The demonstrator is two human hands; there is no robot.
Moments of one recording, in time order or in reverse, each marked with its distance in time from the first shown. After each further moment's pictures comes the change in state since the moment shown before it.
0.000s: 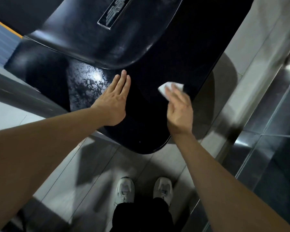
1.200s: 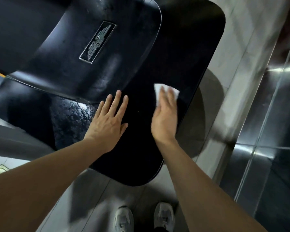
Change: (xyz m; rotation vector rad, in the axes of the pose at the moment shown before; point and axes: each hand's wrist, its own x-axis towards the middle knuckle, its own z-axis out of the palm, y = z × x) left_hand 0.033 0.021 -0.016 0.011 0.212 0.015; right_hand 0.073 -0.011 0.017 0.080 0.133 0.238
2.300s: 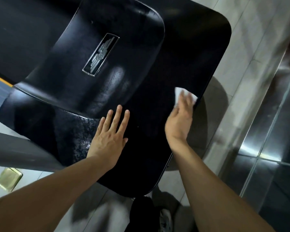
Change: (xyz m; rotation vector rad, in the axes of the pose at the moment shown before) left_hand 0.001 0.016 -0.012 -0.011 -0.071 -0.109; right_hand 0.054 0.027 -0.012 0.057 0.125 0.162
